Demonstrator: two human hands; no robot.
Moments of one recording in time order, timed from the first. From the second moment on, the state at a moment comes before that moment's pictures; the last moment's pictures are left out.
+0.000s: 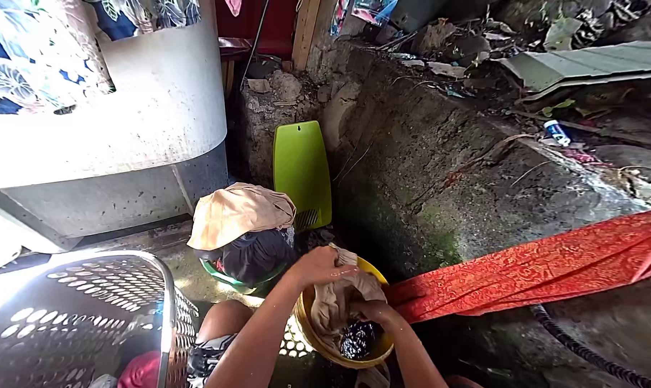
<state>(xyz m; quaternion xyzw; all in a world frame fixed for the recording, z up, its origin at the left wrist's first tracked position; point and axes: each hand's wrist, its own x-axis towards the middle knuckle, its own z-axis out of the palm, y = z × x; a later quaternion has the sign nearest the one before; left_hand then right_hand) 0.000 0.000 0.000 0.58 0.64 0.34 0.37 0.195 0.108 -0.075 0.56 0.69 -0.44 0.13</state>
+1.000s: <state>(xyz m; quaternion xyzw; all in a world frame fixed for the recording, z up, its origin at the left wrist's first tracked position) 0.047 0.003 -0.038 0.25 0.43 0.67 0.55 0.200 0.073 -0.083 0.39 0.69 -0.58 -0.18</state>
